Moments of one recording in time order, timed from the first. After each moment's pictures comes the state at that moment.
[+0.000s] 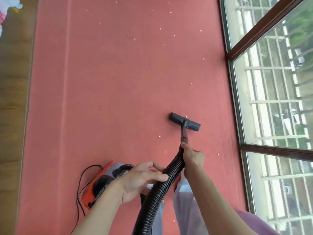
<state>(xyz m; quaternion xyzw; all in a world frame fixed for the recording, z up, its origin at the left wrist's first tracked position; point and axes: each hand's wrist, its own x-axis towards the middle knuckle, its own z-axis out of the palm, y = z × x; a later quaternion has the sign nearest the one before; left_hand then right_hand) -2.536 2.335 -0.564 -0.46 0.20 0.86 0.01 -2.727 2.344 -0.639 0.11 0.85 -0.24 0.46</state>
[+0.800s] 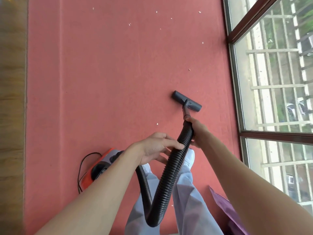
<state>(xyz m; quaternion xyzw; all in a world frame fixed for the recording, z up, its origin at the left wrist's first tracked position) -2.623 2.324 -0.572 -0.48 0.27 0.83 0.07 -2.804 2.334 -0.656 0.08 0.78 -0.21 0.59</state>
